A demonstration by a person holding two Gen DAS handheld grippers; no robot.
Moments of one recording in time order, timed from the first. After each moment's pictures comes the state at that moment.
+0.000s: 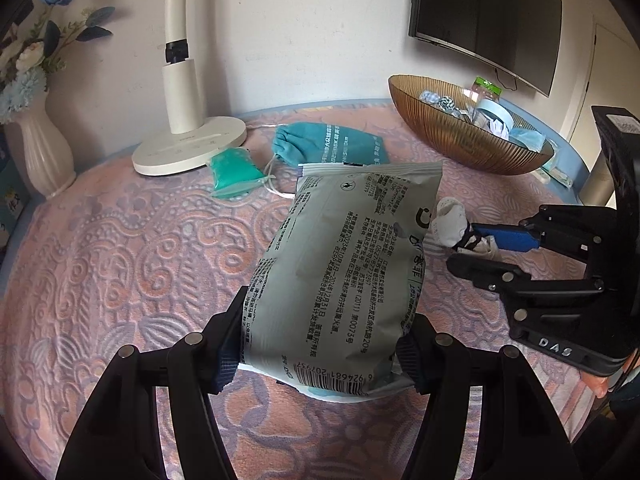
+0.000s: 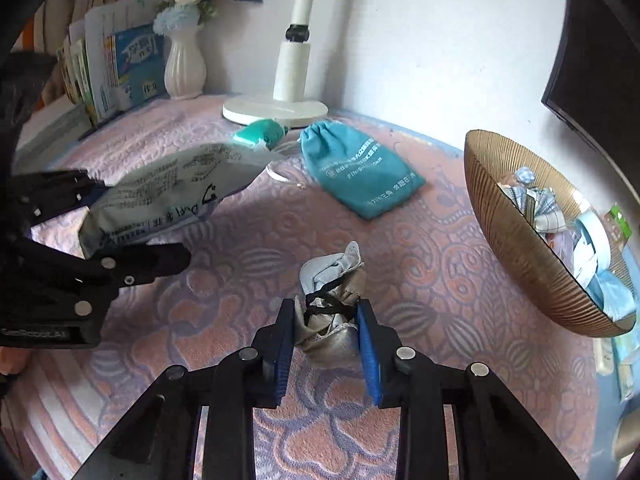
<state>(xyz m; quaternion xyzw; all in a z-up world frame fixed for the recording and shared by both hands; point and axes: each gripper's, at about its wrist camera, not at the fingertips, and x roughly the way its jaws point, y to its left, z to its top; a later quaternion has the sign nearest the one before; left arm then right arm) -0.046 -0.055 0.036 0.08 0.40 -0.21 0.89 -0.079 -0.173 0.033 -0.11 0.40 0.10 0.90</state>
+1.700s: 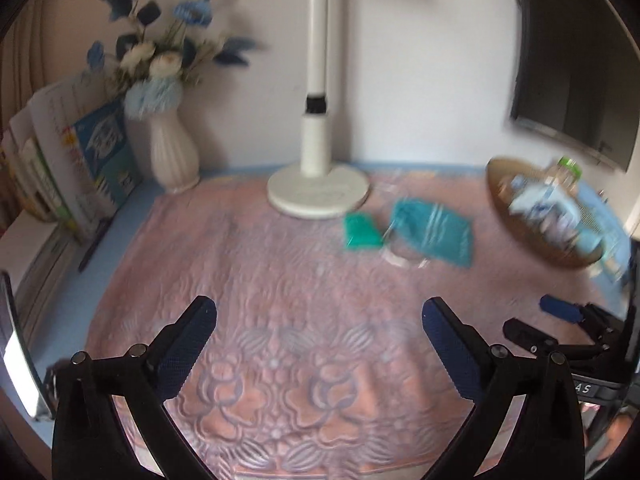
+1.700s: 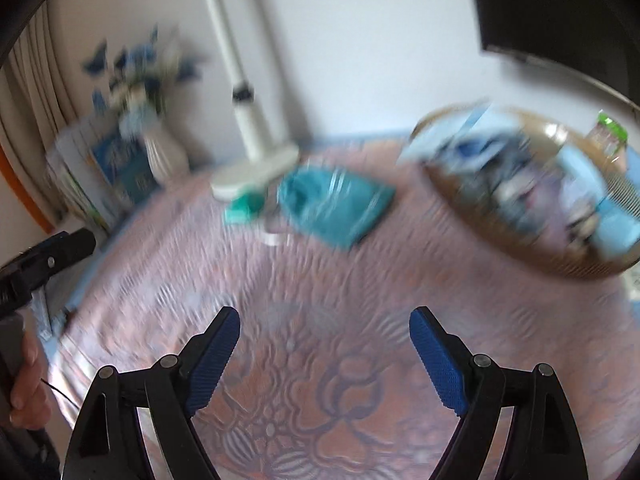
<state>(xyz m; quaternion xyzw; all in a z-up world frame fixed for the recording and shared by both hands) -0.054 -0.022 0.108 0.03 0.37 -0.03 0.93 -0.074 -0.199 0.055 0.07 0.40 0.10 0.91</state>
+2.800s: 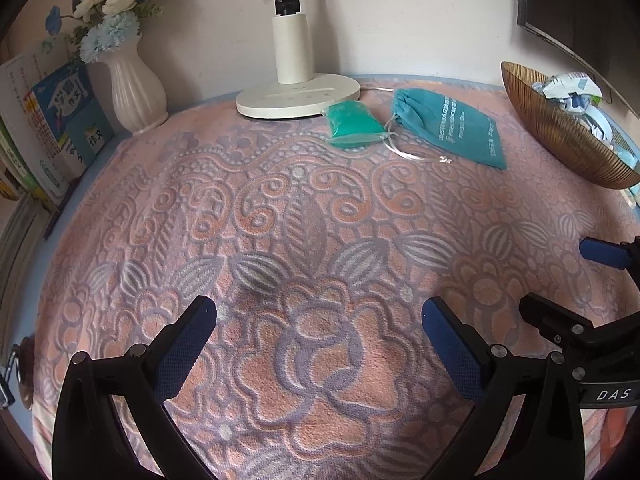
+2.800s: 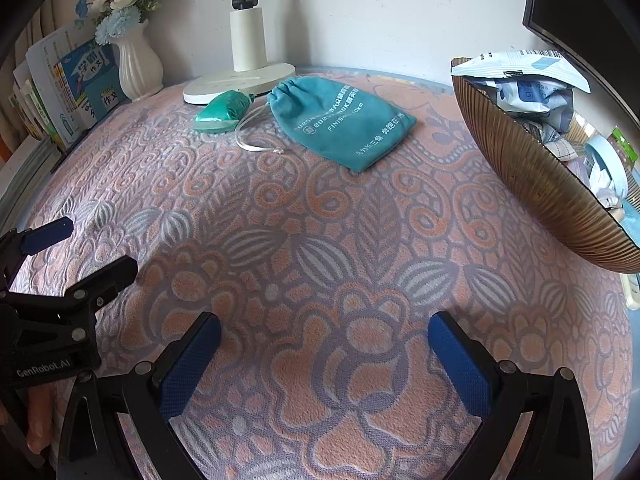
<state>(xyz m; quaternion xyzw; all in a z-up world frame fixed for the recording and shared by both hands) -0.033 -0.039 0.016 0.08 0.44 -0.02 0.89 -0.055 -0.167 0.011 -0.03 0.48 0.06 0.87</state>
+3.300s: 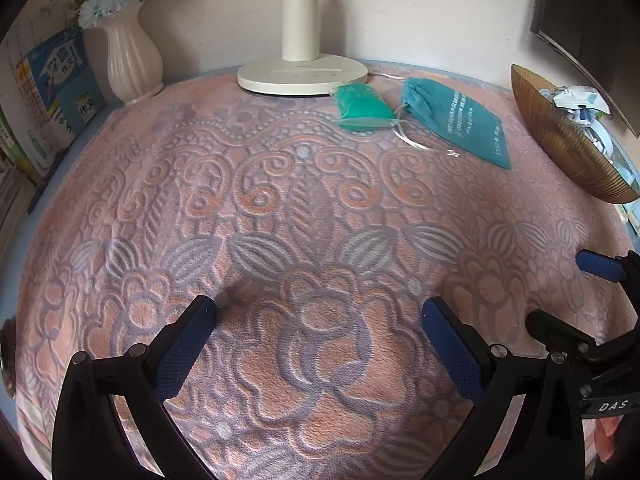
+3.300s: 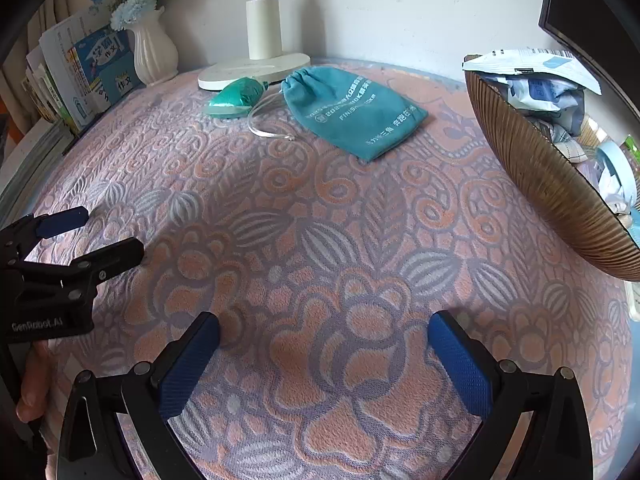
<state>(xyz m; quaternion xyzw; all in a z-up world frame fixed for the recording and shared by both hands) -0.026 -0.026 0.011 0.04 0.48 -0.04 0.88 -0.059 -0.170 0.011 -0.04 0.49 0.09 0.86</state>
